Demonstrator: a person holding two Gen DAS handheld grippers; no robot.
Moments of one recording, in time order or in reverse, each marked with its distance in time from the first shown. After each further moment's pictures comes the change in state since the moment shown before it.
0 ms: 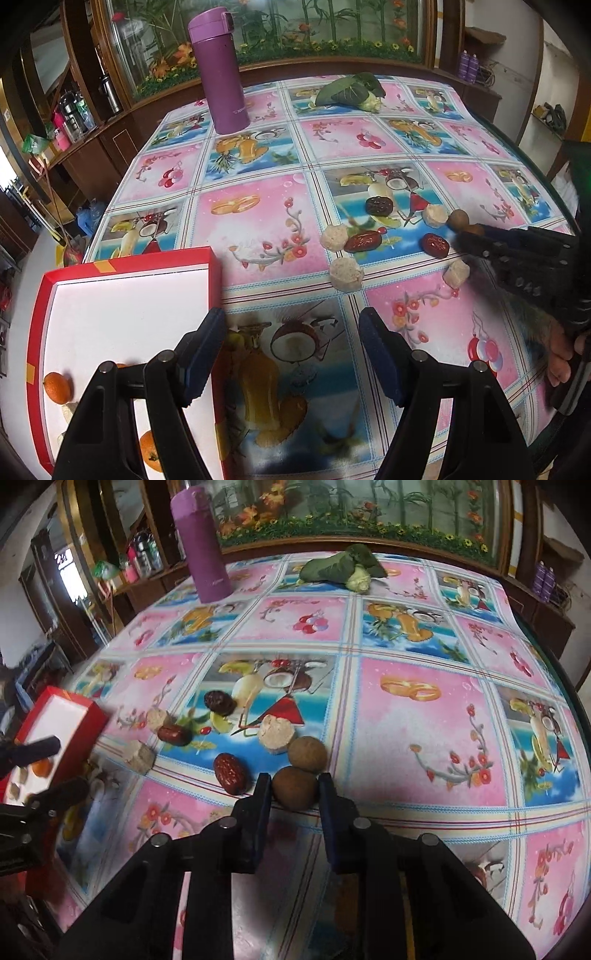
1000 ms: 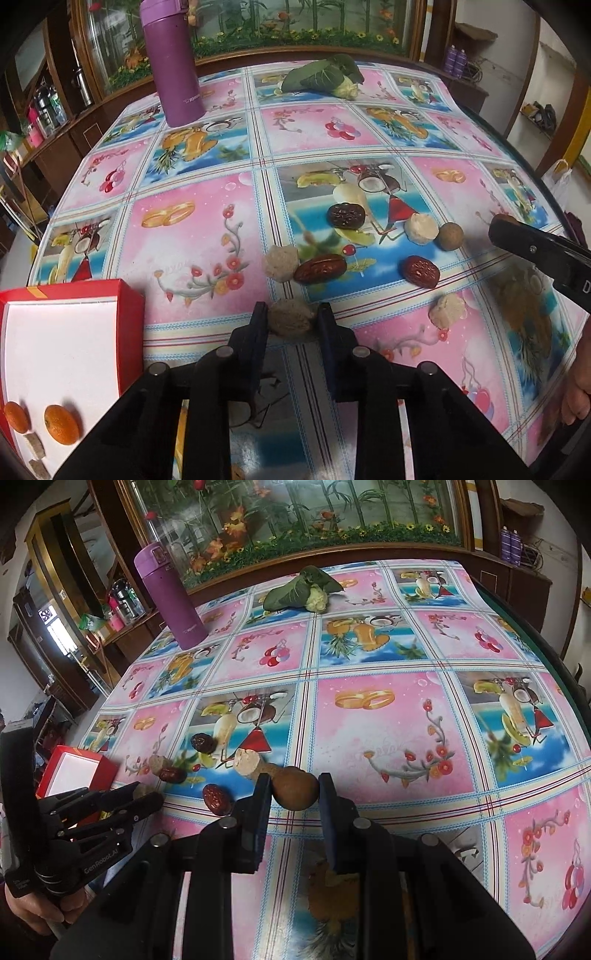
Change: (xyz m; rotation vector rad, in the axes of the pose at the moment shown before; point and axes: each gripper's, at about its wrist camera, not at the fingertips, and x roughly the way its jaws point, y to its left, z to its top) left arm 0.045 -0.027 0.020 -0.001 0.036 -0.104; right arm -0.024 -0.030 0.005 0.162 -0.066 0.024
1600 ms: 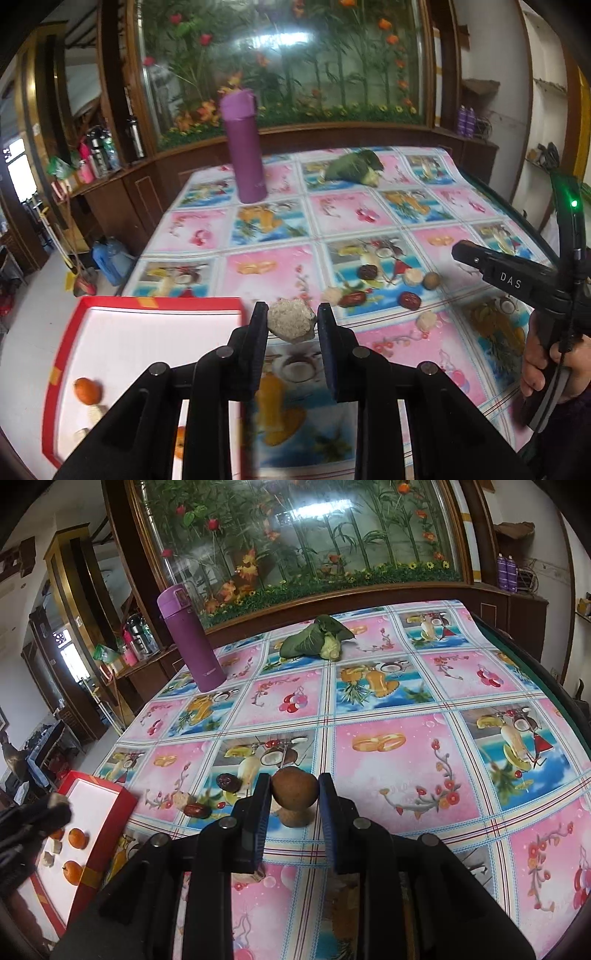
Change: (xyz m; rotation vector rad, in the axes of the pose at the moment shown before) left arm -0.117 0.022 -0.032 -0.036 -0.303 0.145; right arm -0.017 0.016 -0.001 -0.001 -0.189 0.032
